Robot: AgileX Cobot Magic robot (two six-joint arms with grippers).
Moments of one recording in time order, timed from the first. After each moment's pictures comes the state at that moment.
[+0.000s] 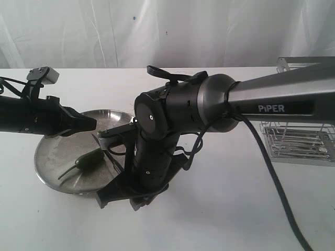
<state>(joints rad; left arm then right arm) 0.04 1.73 -0.86 -1.56 0.72 1.68 0.85 1.97 -1.34 0.18 0.81 0.10</state>
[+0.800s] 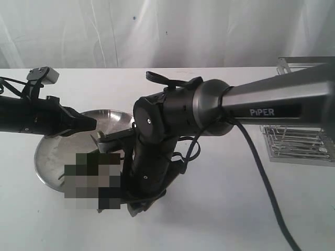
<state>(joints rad) 0.04 1.73 -0.86 -1.56 0.72 1.68 0.85 2.00 -1.34 0.23 0.81 0.09</state>
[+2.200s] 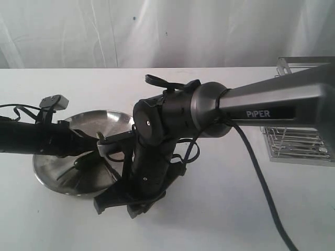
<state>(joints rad) 0.04 1.97 -0.87 -1.75 0.73 1.85 0.85 2.02 -1.34 0.24 0.80 0.08</state>
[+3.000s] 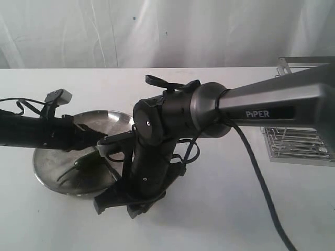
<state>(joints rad) 0.04 1.97 -0.92 -1.71 0.82 1.80 0.85 2.02 -1.34 0.24 0.80 0.08</state>
